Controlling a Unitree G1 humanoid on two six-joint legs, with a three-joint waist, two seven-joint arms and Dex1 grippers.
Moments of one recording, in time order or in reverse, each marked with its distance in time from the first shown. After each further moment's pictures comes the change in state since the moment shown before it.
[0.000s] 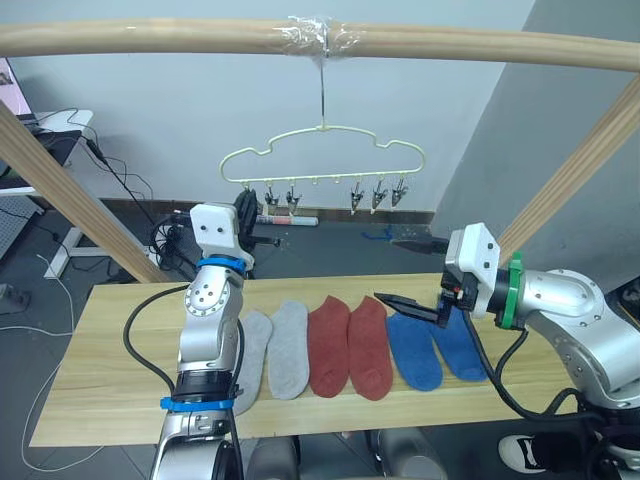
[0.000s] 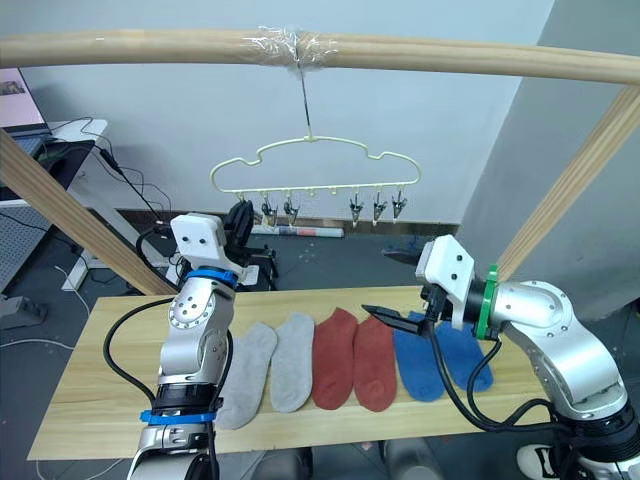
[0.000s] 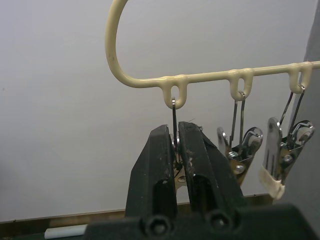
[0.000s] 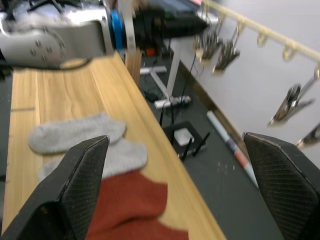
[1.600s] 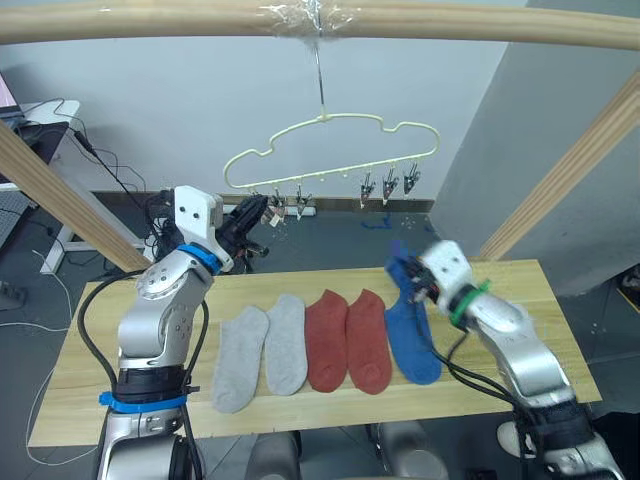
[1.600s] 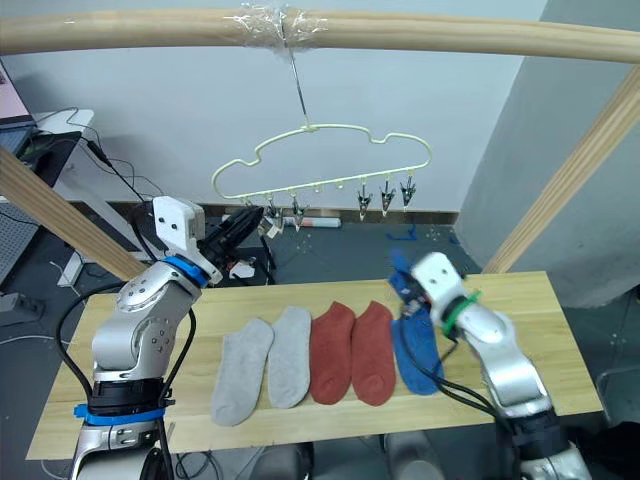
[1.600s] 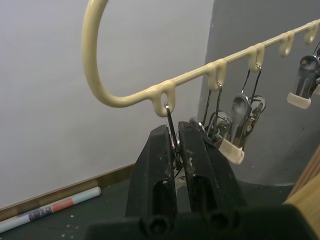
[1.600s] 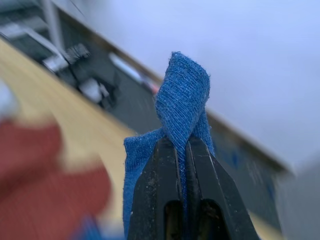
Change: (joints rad) left arm -0.017 0.223 0.023 -0.164 -0.252 0.406 -0.302; right arm -0.087 0.348 0.158 0.320 -0.353 -0.166 -0.277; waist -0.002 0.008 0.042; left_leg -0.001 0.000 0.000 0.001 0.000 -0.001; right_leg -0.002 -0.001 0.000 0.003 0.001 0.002
